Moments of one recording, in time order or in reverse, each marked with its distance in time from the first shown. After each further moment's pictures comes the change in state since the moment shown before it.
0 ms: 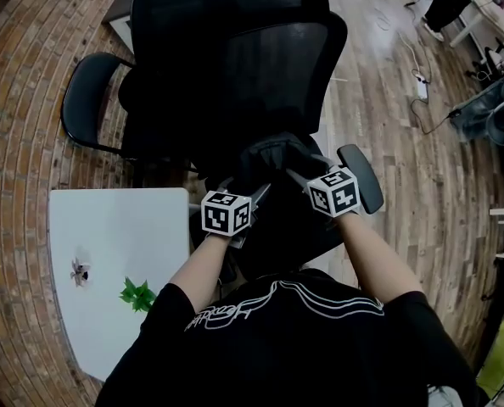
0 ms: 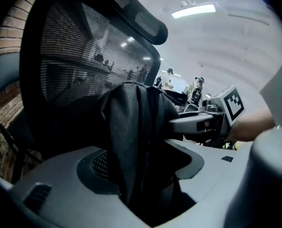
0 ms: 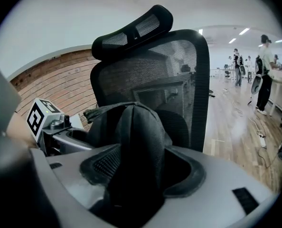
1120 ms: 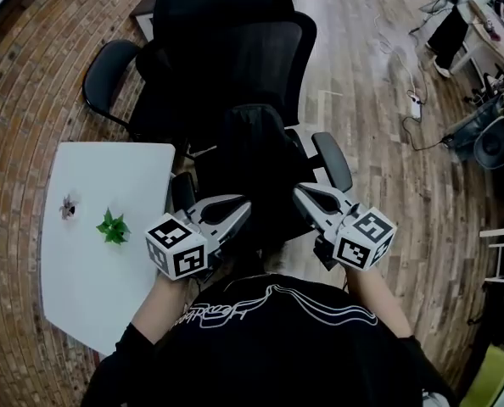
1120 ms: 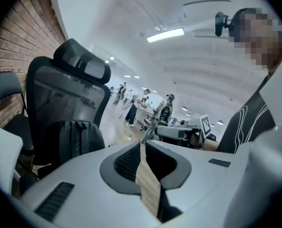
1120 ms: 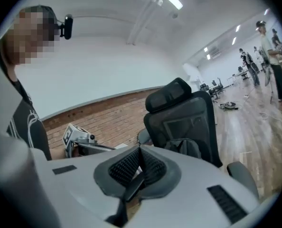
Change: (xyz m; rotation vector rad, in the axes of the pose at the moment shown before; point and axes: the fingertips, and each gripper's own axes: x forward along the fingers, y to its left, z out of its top) left arm -0.189 -0.239 0.011 0.084 -0.215 -0.227; right arm -0.277 0.125 0.014 0.006 -0.386 0.351
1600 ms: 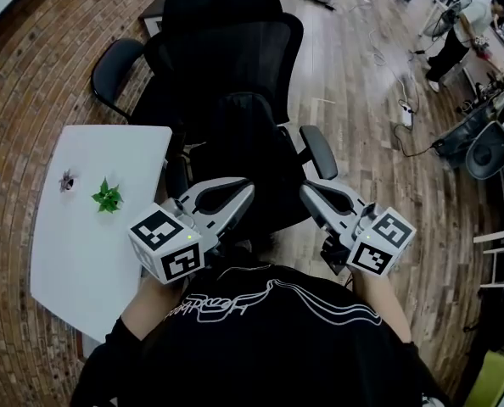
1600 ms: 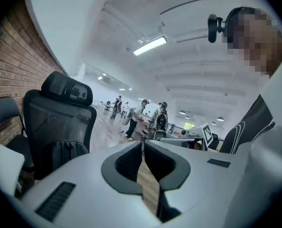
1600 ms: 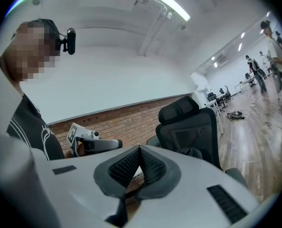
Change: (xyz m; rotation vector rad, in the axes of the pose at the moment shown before) left arm -0.033 -0.119 0.035 0.128 -0.149 -0.002; right arm -0.095 0.076 0.028 -0.066 -0.088 0.070
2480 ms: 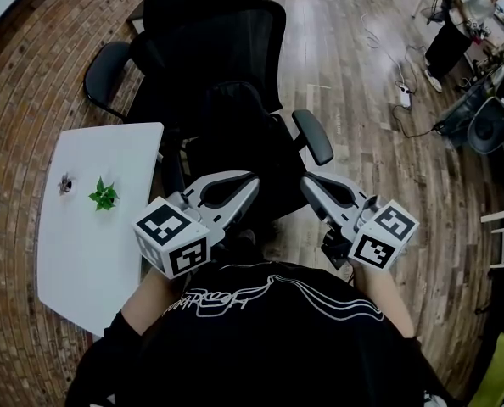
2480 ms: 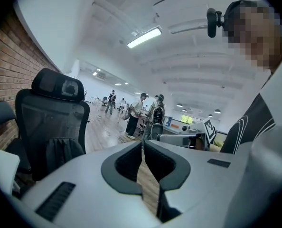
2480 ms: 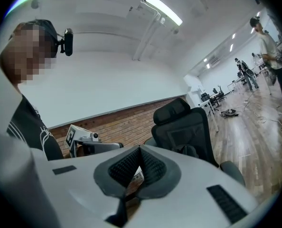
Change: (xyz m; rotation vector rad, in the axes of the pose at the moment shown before) left arm 0.027 -0.030 -0.020 0.060 0.085 -0.014; right arm -0.038 -0.006 -0.011 0.056 -0.047 -0.045
